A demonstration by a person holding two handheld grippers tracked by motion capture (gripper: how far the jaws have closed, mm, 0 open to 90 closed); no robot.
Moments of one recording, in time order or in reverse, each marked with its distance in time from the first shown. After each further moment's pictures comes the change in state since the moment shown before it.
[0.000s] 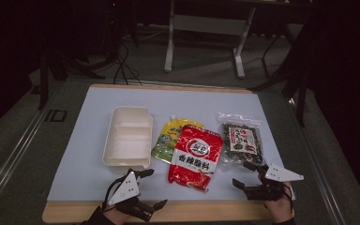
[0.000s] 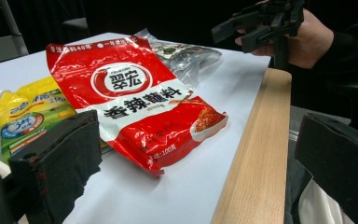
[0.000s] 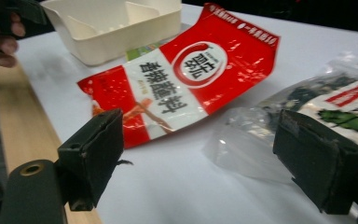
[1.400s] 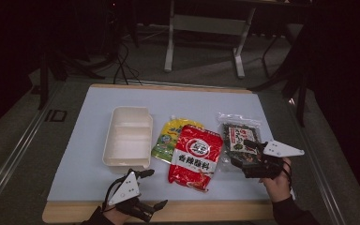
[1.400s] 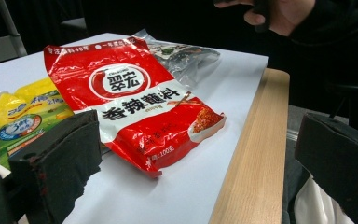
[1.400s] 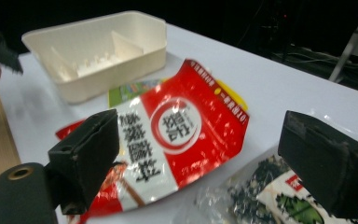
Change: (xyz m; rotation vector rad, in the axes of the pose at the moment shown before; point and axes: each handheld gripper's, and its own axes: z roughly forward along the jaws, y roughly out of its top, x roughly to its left) left arm -0.001 0.002 0.000 0.003 -0.006 0.008; right arm -0.016 0.076 0.017 0.004 -0.029 -0.032
